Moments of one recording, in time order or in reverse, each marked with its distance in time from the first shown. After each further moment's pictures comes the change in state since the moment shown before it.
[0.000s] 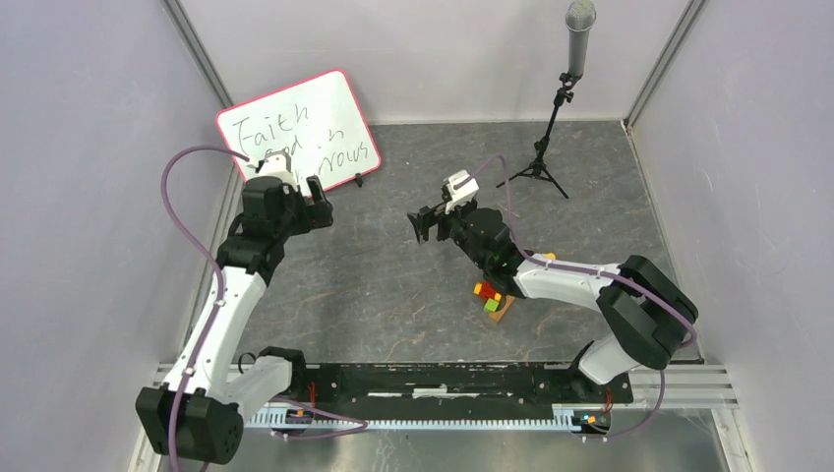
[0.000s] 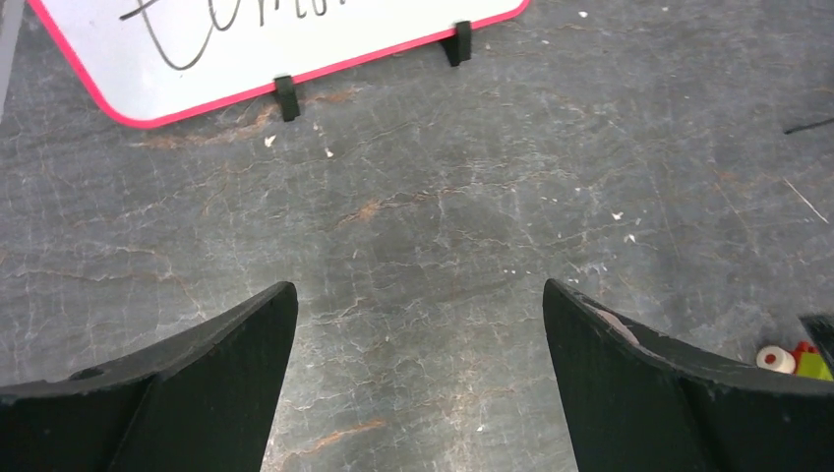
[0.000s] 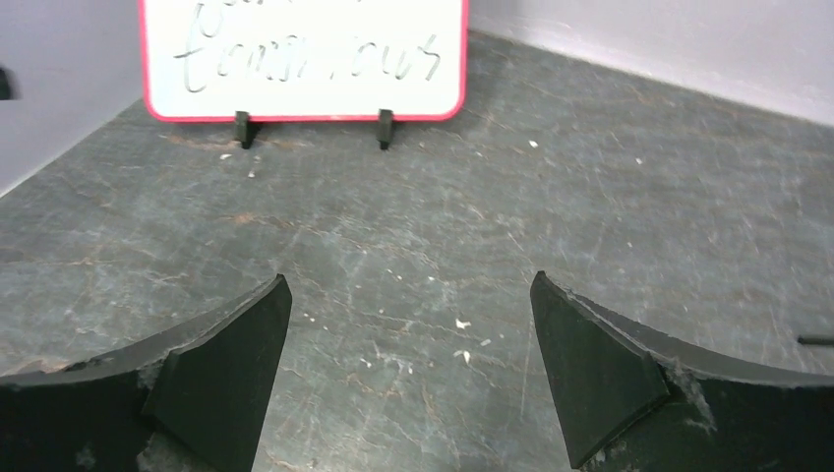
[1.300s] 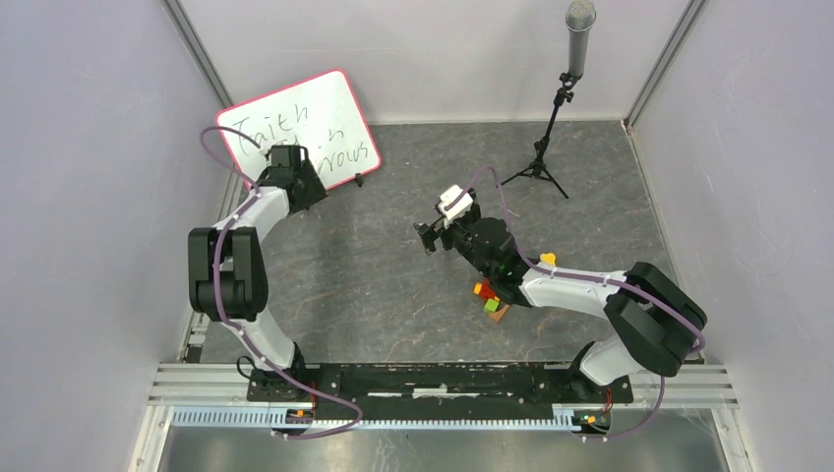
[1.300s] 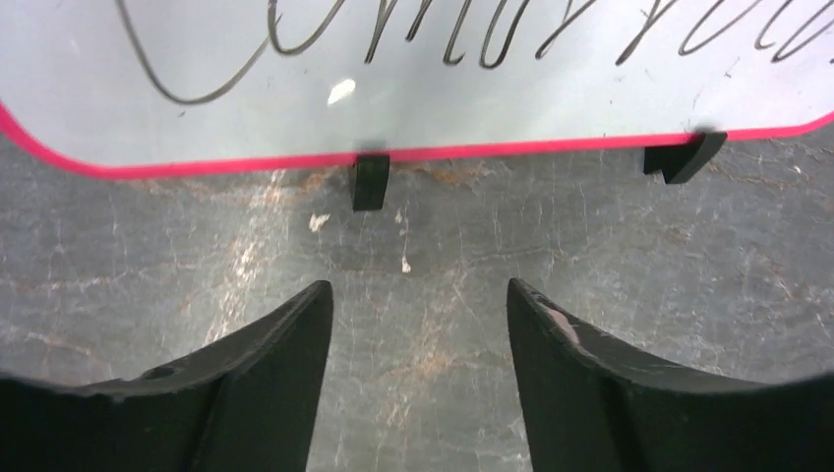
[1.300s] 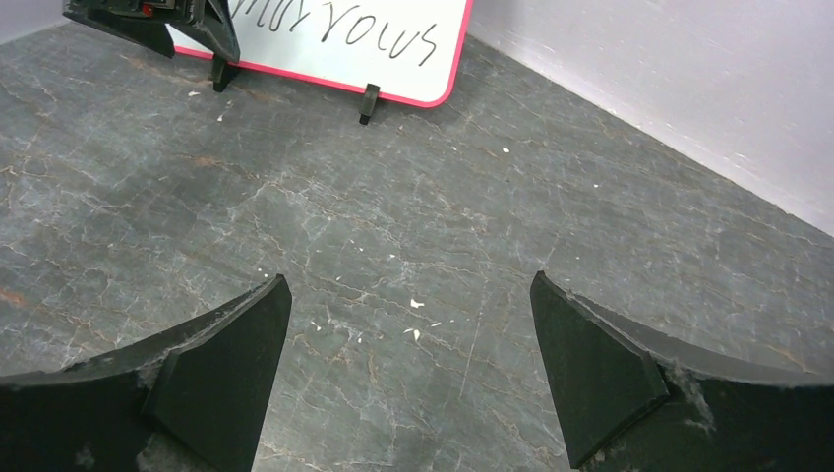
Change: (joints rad) left arm 0.129 0.729 0.225 0.180 -0.093 -0.180; right arm 0.027 -0.050 -0.063 0.024 -0.040 -0.245
